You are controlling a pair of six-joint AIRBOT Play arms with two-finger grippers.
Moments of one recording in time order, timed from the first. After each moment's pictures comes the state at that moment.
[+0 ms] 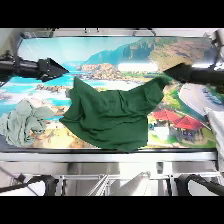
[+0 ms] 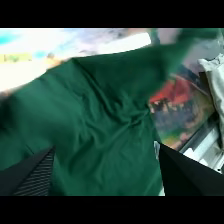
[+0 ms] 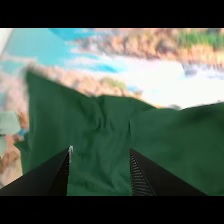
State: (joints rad) left arm 0.19 -1.46 1.44 0.61 -1.38 -1.04; right arm -0.19 -1.26 1.11 -0.46 1.10 0.90
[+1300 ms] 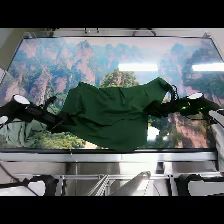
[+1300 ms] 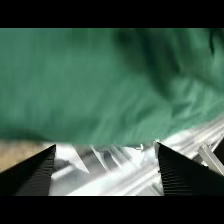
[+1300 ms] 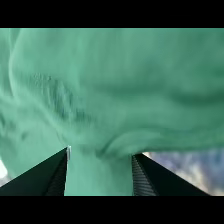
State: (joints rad) left arm 0.18 -1.53 0.90 0.92 -1.36 -1.24; right arm -0.09 -1.61 0.90 -0.50 1.02 0.94
